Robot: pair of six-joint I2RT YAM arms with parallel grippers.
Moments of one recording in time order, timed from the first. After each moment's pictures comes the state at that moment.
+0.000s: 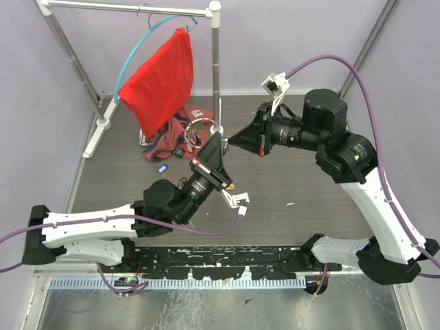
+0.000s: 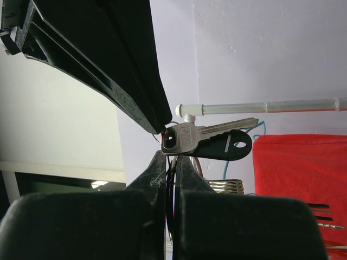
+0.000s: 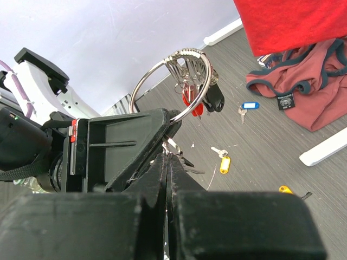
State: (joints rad) left arm -1.40 1.13 0.97 0.50 -0.67 2.06; right arm 0.66 1.19 1.72 -0.72 -0.51 0.36
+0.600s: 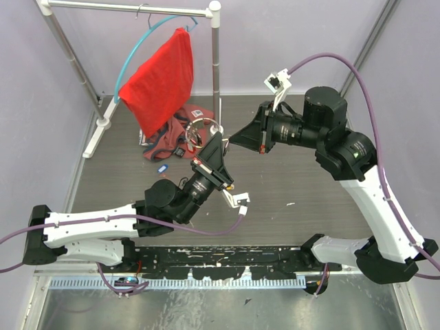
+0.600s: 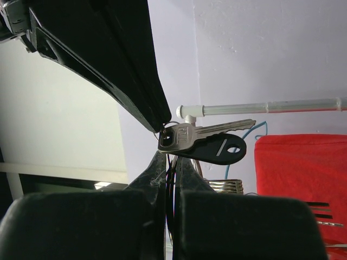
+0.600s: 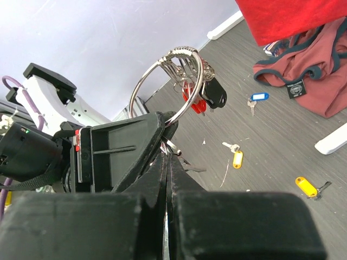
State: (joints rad) left arm -1.40 1.14 0.96 0.51 -0.66 2.07; right arm 0.62 1.19 1.72 -0.74 -0.53 0.44
